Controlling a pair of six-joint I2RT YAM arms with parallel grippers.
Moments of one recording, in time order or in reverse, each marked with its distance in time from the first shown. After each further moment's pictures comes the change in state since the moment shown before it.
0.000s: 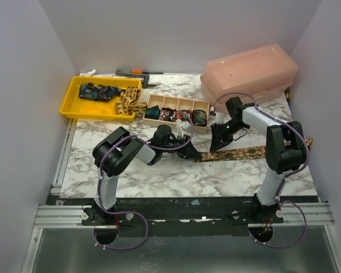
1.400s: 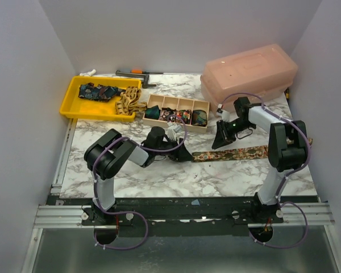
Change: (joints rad) left arm 0.055 -0.109 -0.145 -0.123 -0.079 0.137; right arm -0.101 -0.036 0.003 -0.011 -0.114 -0.002
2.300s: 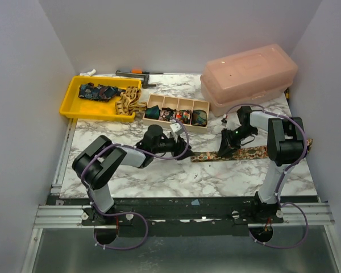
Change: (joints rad) left arm -0.058 -0.149 -0.020 0.037 -0.022 0.421; right arm -0.052 0.114 -0.093 0.047 0.104 0.037
